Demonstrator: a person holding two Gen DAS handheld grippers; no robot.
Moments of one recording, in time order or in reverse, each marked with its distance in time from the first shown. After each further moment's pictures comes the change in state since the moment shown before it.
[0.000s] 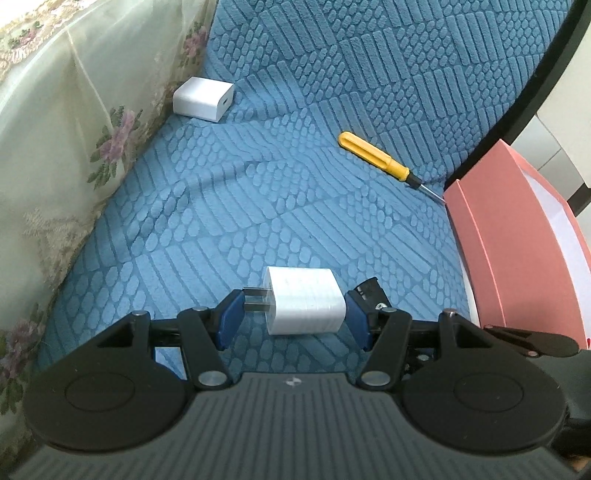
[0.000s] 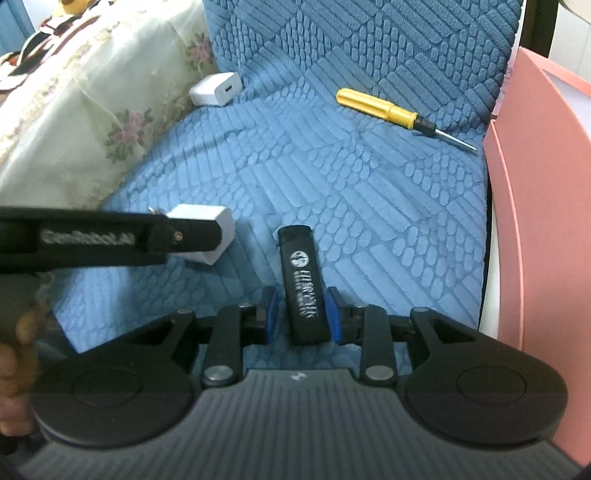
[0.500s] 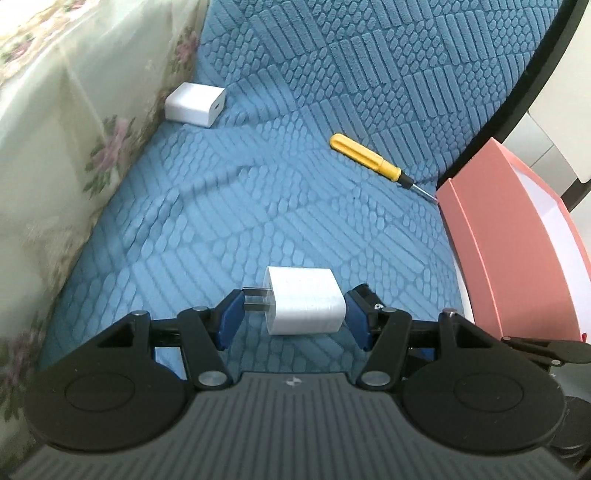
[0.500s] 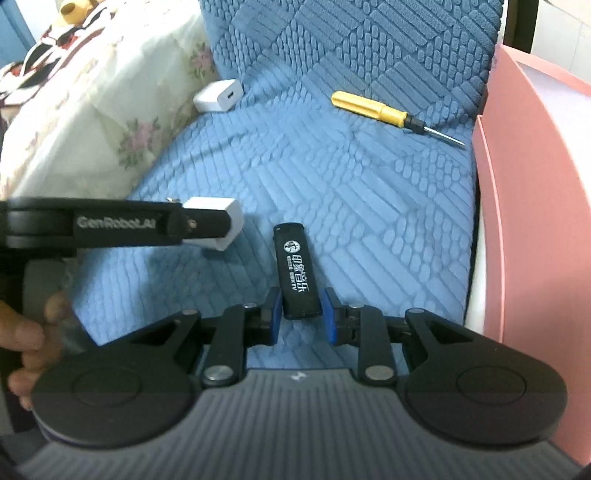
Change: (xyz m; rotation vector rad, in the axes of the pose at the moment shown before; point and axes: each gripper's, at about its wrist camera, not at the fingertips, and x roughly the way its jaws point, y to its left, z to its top) left arm -0.004 -0.002 -0.003 0.023 -0.004 -0.017; right arm -0.026 -0.005 -0.005 0.026 0.009 0.020
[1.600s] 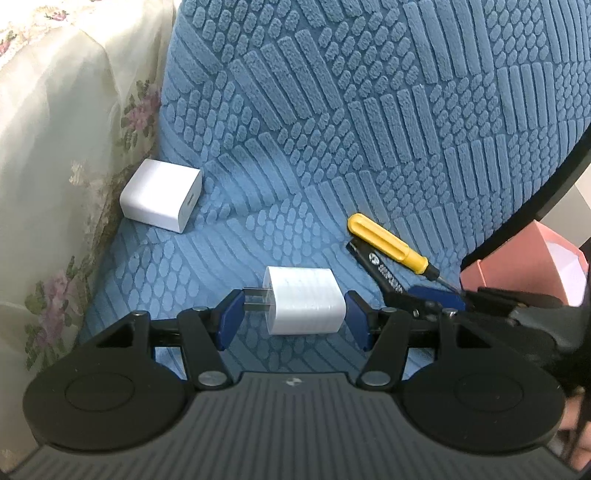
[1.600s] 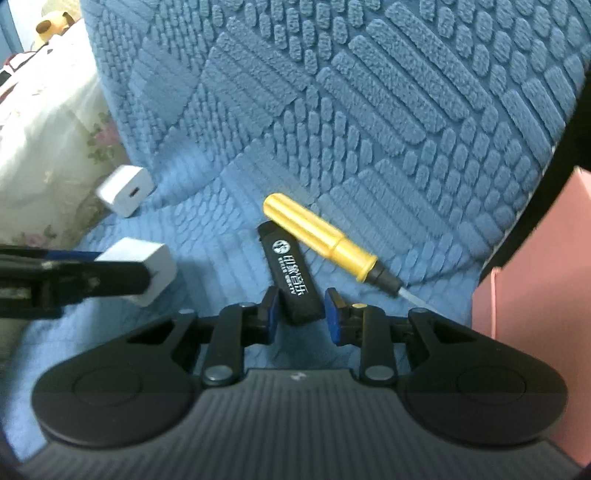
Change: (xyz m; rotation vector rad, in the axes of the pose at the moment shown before) left arm 0.068 0.014 0.106 0.017 -0.019 -0.014; right arm 0.088 -0.061 0.126 -0.032 -0.089 -0.026
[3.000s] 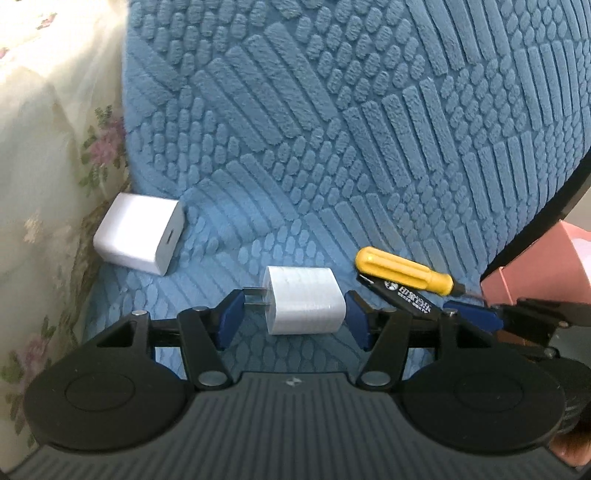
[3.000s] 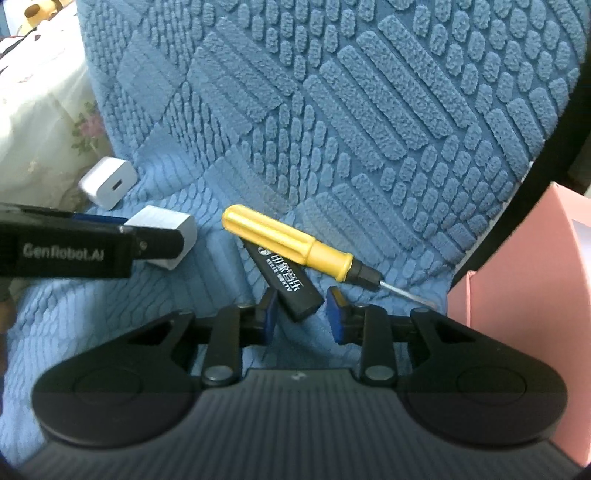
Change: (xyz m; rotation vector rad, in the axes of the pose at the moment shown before) left arm 0.022 -0.012 0.011 0.066 -0.010 0.045; right arm -0.005 0.014 -0.003 -0.030 0.005 -0.104
